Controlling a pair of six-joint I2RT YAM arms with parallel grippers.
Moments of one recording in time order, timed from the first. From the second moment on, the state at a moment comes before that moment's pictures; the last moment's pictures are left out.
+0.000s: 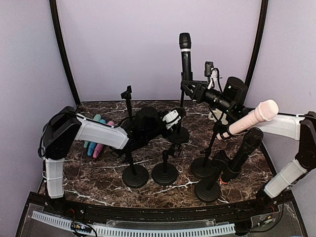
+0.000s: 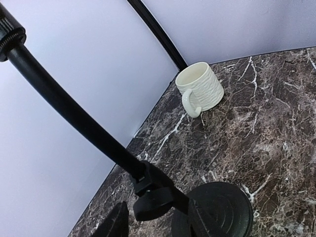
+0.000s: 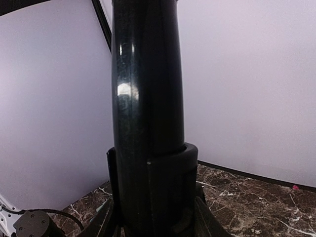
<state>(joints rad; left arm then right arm) -0.93 2.03 1.29 0.59 -0.16 0.59 0.58 1.49 1.02 0.62 -0.31 0.36</state>
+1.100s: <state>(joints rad) -0.94 2.12 1.35 0.63 -0.25 0.66 0.58 1.49 0.99 0.63 -0.31 0.37</state>
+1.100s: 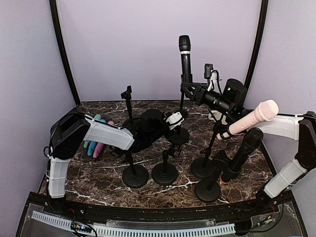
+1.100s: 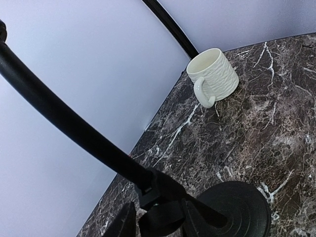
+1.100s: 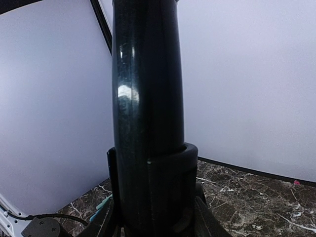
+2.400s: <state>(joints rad) -0.86 2.12 1.37 0.46 0.12 0.04 0.58 1.43 0.88 0.65 -0.30 0.34</state>
